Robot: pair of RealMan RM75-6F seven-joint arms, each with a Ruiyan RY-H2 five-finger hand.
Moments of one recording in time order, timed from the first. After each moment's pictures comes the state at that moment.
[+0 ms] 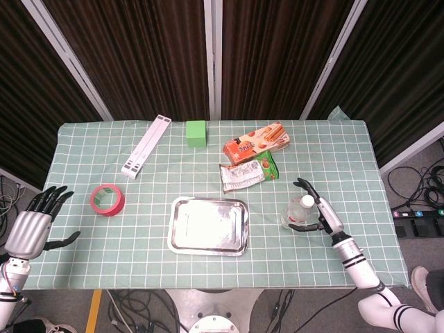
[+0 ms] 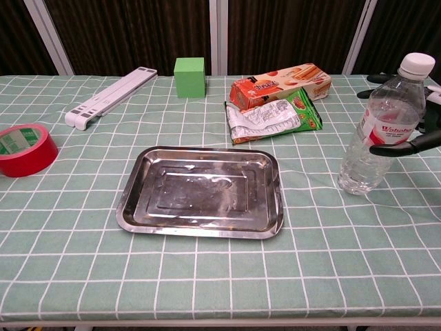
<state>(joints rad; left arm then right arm) -0.19 -1.18 -0.02 -1.42 1.58 1.45 -0.11 0.46 -1.59 0.08 -1.06 -1.59 1.15 1.08</state>
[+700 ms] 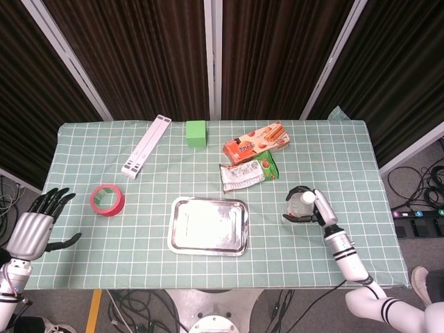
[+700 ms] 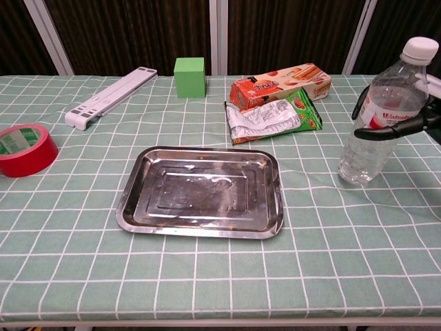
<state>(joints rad) -0.19 -1.18 -0.01 -1.43 1.59 1.45 -0.11 0.49 -1.61 0.13 -1.09 -1.50 1.15 0.97</state>
